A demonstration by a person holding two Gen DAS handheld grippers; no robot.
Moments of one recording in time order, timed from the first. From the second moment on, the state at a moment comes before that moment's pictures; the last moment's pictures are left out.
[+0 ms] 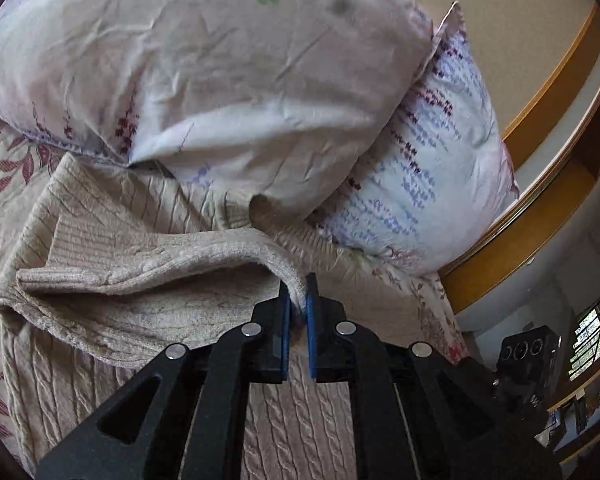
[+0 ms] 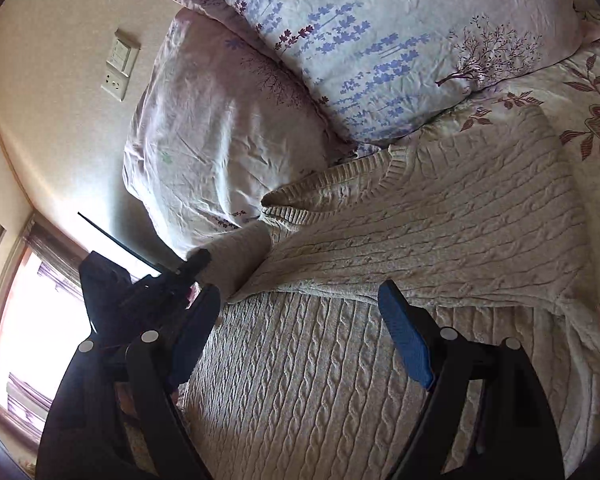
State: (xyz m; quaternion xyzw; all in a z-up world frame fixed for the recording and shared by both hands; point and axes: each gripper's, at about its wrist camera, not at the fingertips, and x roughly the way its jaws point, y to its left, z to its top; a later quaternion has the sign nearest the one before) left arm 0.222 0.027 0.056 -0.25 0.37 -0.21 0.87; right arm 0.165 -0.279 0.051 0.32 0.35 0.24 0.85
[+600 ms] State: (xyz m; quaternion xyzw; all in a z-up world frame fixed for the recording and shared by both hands) left arm 0.140 0.083 0.047 -0.19 0.39 -0.14 0.89; right arm 0.196 -0.135 0.097 0.07 0.36 0.34 0.87
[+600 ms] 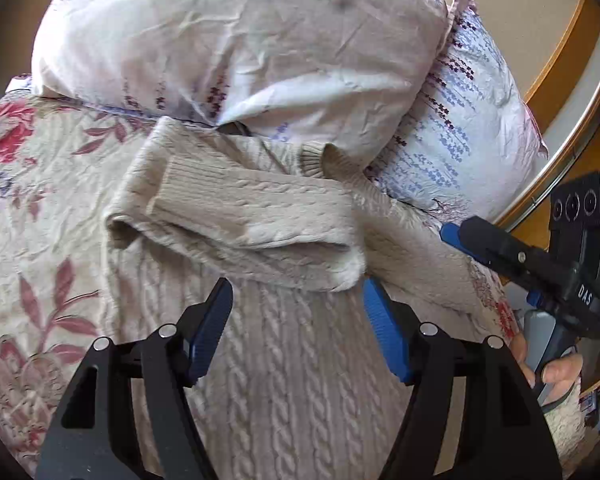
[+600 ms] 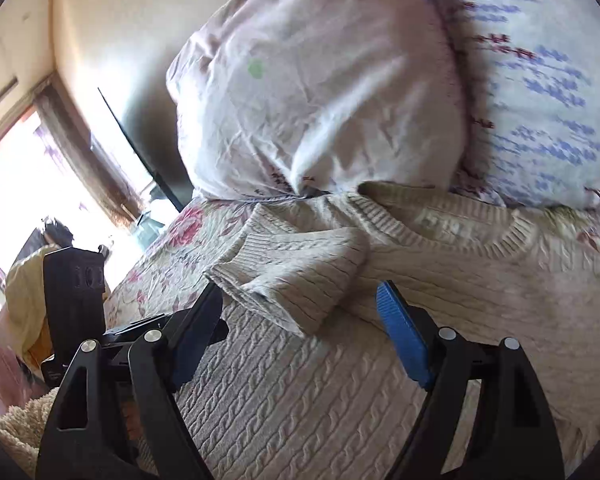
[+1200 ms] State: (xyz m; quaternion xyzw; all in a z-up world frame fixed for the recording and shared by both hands) left arm 0.094 0.155 0.042 -0.20 0.36 -0.06 0.91; right arm 0.233 0.031 0.034 -0.09 0.40 0.36 0.84
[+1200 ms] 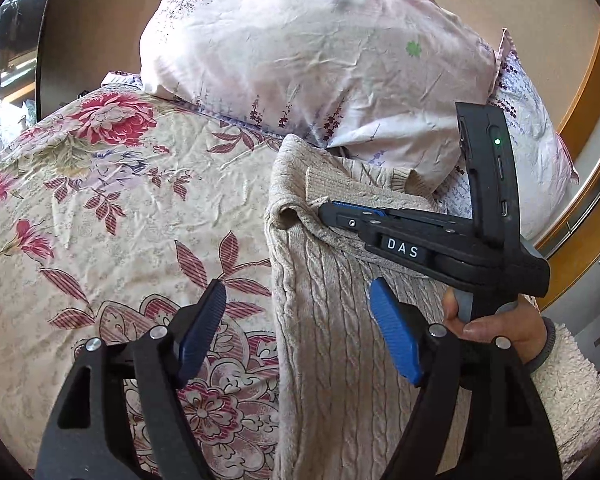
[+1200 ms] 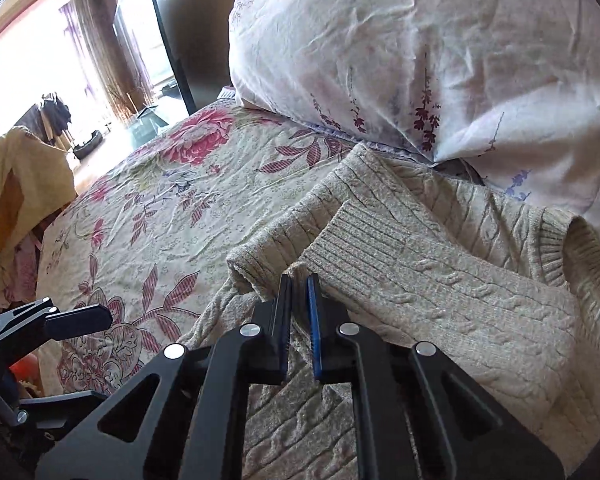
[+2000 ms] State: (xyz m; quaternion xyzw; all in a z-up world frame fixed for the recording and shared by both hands) left arm 0.098 0.143 0.048 -0.19 0.36 -0.07 0.91; right arm 0.246 -0.059 0.077 0.07 0.33 0.29 0.89
